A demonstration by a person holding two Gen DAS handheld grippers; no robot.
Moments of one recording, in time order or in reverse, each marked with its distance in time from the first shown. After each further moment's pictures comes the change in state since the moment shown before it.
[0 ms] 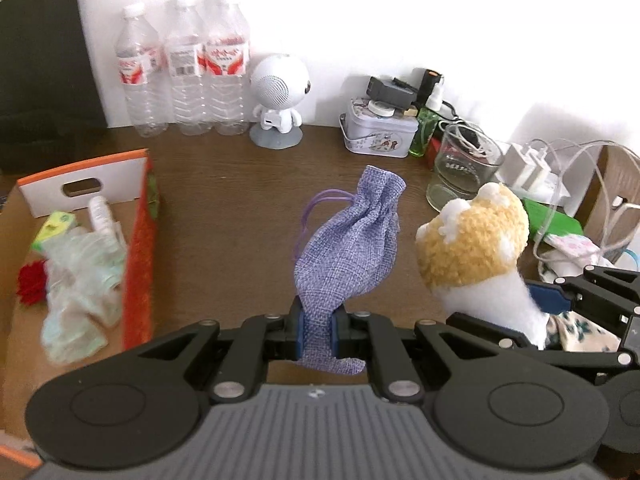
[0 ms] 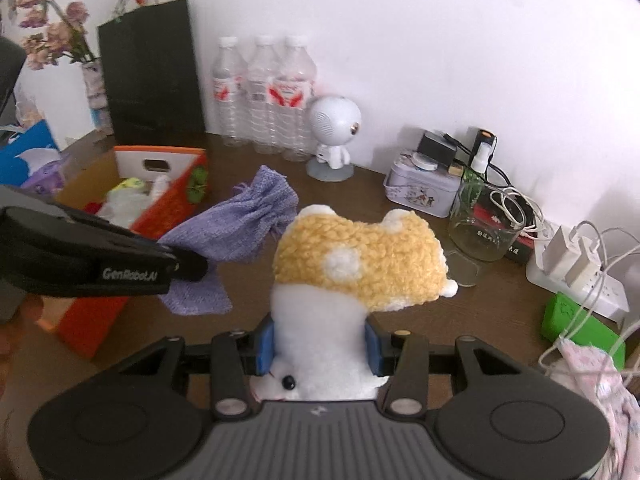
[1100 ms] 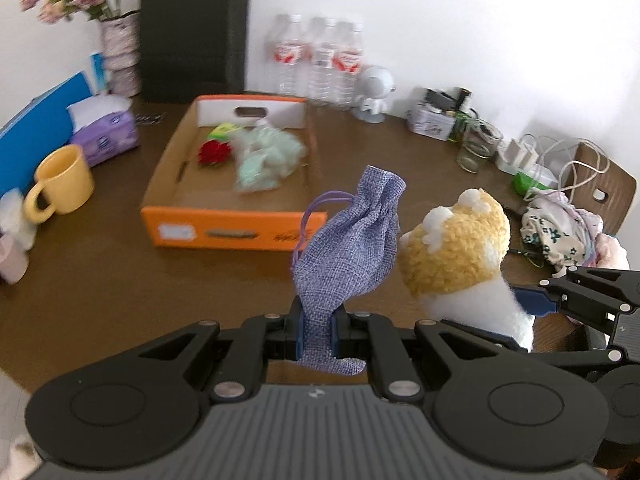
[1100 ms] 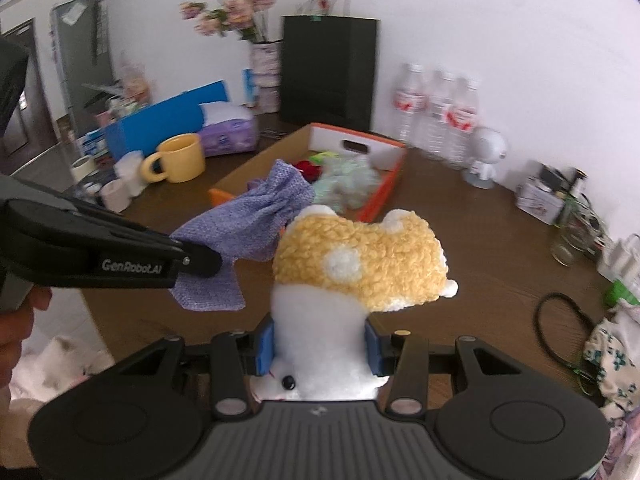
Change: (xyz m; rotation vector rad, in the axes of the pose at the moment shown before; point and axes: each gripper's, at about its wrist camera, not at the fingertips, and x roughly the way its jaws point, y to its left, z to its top) left arm -0.224 0.107 -0.197 -0.159 -0.070 0.086; right arm -0.174 0.220 -0.099 -0.176 -0.030 0.183
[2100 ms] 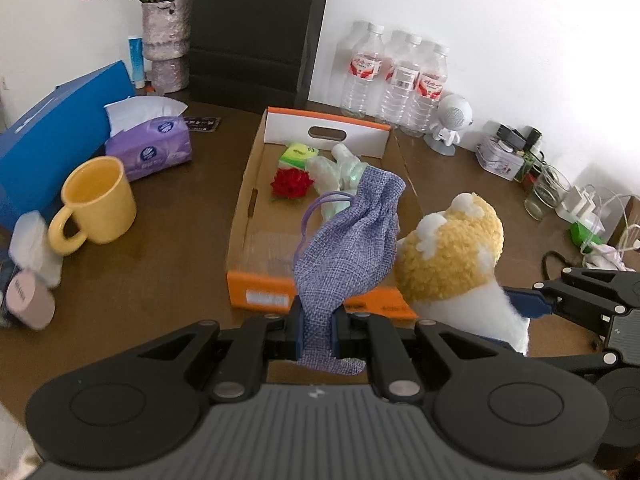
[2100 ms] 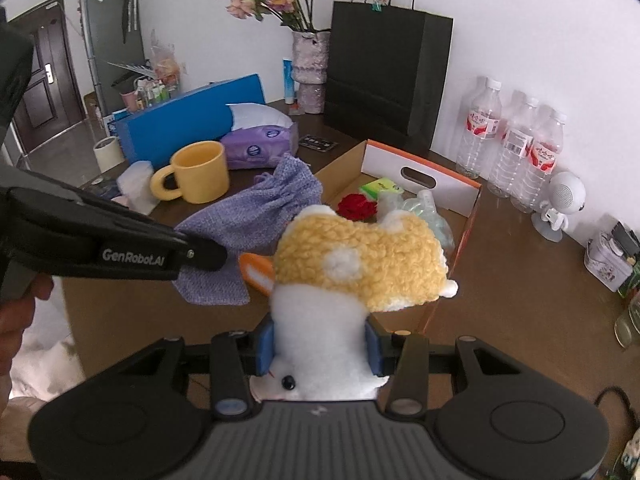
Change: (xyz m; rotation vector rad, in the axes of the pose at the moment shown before) left arm 0.070 0.114 0.095 -0.063 0.024 0.025; right arm 0.125 0.032 0.122 -0.070 0.048 0.064
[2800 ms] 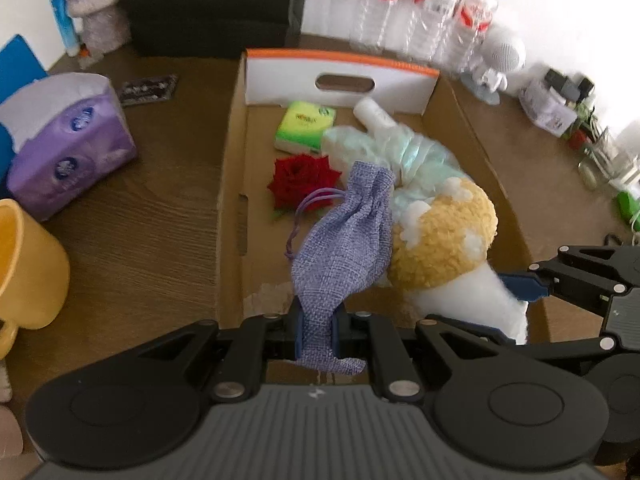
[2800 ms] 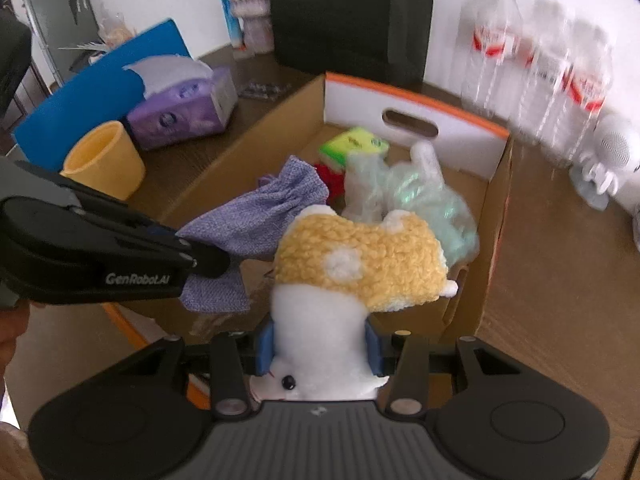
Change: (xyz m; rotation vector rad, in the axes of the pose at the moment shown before) left arm 0.169 0.027 0.074 0.106 0.251 -0.033; right arm 0.174 -0.066 0.055 0.119 0.205 0.013
